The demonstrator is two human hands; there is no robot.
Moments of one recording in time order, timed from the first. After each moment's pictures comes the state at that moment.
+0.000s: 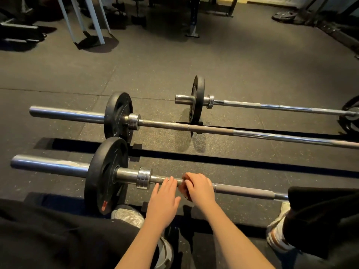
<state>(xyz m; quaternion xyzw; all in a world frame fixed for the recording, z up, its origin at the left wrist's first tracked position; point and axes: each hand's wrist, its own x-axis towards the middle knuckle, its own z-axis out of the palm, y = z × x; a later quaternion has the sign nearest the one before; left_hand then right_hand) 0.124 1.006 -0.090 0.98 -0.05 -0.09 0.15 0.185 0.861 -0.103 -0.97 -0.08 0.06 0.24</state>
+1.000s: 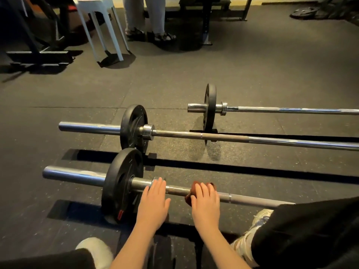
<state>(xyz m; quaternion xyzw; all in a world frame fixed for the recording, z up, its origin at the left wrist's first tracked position) 0.128 1.063 -0.077 1.00 0.01 -0.07 0.06 0.150 0.893 -0.107 -0.99 -0.07 0.05 0.15</state>
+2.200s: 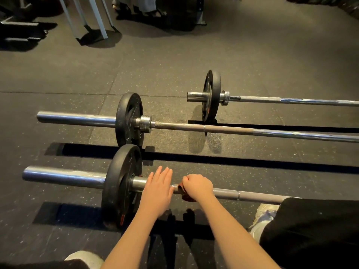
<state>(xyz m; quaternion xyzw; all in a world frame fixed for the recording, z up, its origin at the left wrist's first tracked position) 0.174 1.093 -0.099 0.99 -0.07 -0.07 0.10 0.229 0.950 -0.095 -0.96 -0.01 0.25 0.13</state>
